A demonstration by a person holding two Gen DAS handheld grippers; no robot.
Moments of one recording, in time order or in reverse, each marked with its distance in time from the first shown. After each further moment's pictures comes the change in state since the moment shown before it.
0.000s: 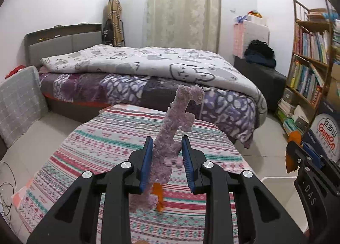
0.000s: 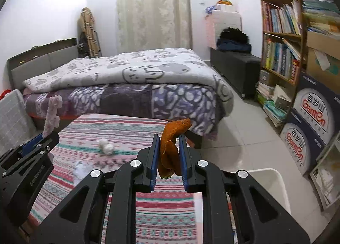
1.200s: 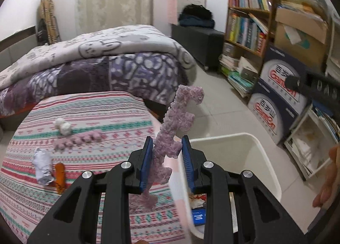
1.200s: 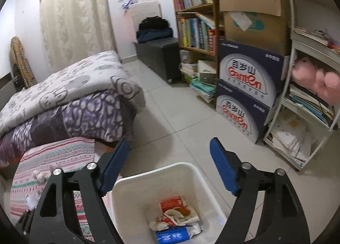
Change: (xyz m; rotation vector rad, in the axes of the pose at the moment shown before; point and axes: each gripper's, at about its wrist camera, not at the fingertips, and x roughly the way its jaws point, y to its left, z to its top) left arm 0.022 -0.176 -0.062 0.251 0.167 -0.336; right arm -0.014 -0.183 -0.007 0.313 0.033 -0.384
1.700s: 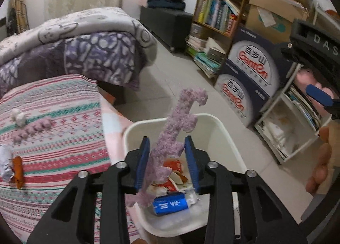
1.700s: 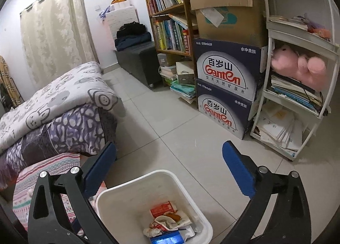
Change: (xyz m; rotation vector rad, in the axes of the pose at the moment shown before) left arm 0.028 -0.046 -0.010 0.027 0.127 -0.234; right arm 0.003 -0.042 0.009 0.115 -0.014 -0.078
